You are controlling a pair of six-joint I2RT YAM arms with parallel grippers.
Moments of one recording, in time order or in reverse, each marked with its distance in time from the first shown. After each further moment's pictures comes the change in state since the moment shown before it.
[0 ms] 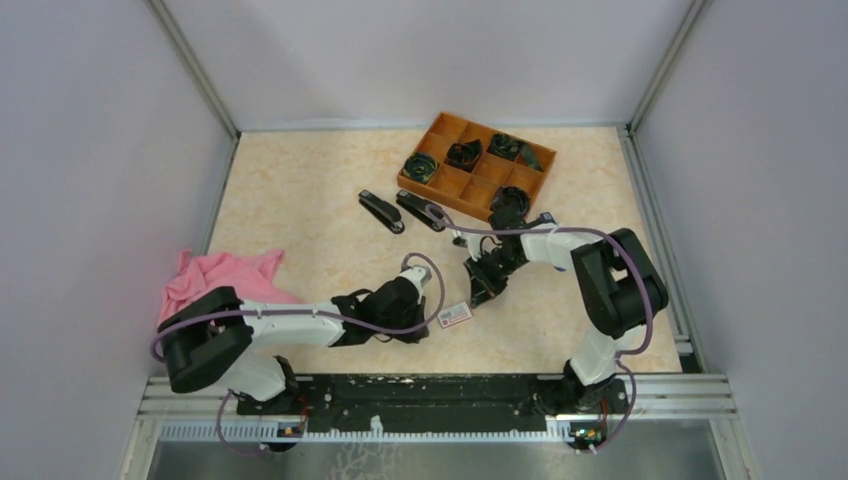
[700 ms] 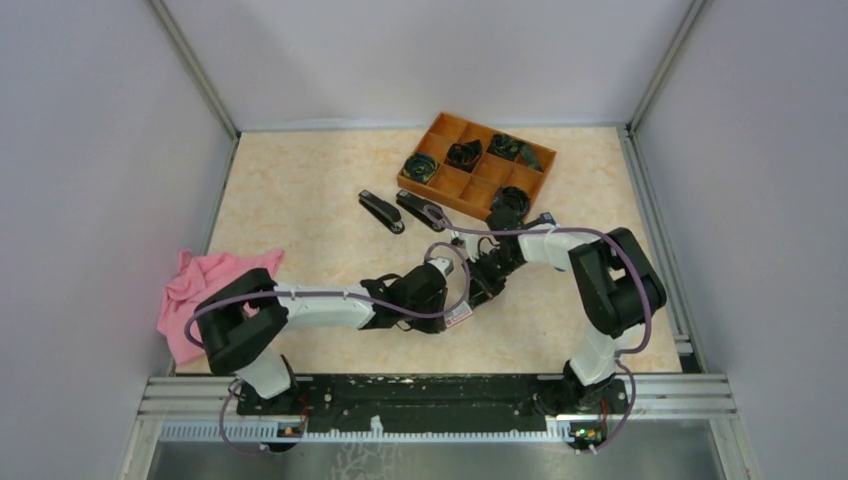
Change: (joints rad) left arm 0.006 0.220 0.260 -0.132 0.027 -0.011; right arm 0.020 0.012 0.002 0.007 -0.014 0.027
